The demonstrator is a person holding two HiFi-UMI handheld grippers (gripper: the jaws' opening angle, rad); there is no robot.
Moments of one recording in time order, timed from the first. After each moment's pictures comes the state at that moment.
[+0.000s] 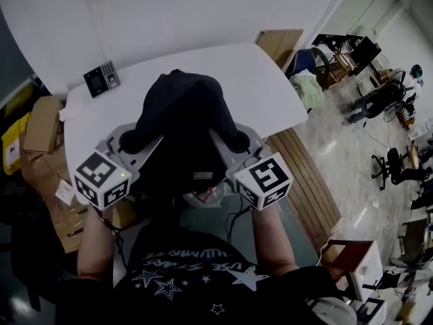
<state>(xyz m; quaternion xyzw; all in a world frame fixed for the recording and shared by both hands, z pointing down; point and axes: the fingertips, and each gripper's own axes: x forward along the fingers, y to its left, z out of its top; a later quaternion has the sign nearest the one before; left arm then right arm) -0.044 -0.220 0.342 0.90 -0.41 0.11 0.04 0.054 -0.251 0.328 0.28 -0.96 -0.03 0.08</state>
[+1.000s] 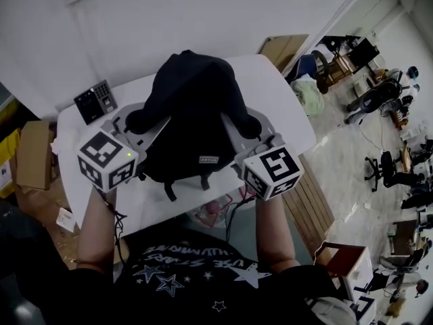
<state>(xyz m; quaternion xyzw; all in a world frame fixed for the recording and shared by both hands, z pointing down) -0.134 -0.419 0.332 0.92 -0.39 0.07 0.05 -0.032 -0.441 0.308 0.33 -0.94 -0.04 0.09</state>
